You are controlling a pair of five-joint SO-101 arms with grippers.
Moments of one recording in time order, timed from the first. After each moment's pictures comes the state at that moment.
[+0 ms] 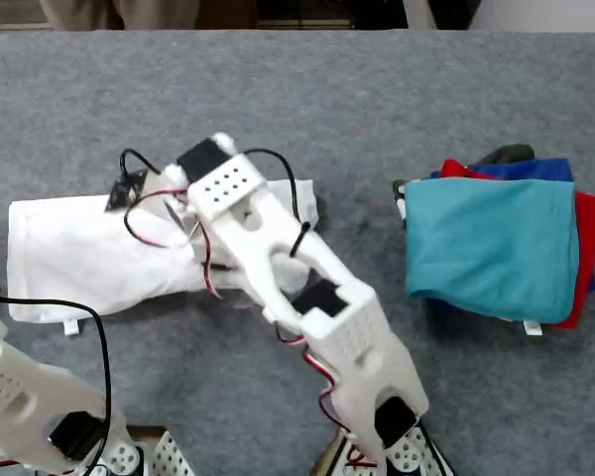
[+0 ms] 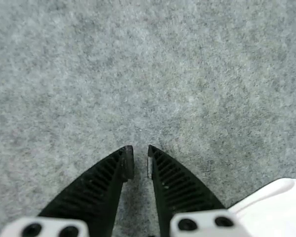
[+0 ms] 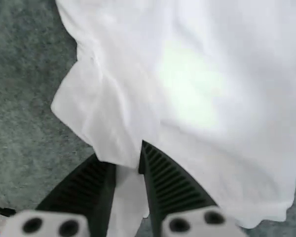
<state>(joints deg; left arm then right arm) -56.8 16.0 13.6 37.1 8.6 -43.3 41.9 -41.5 101.1 36.4</state>
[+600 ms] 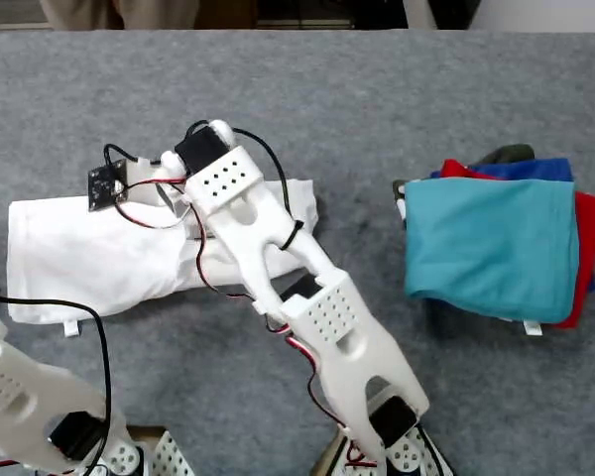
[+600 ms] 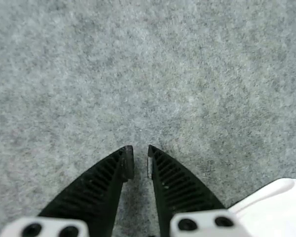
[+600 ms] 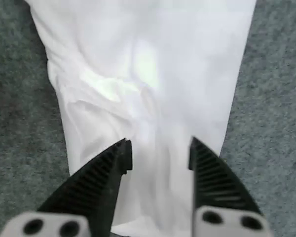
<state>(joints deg) -56.8 16.0 13.6 37.1 8.6 -43.2 52.4 -64.3 101.1 51.2</state>
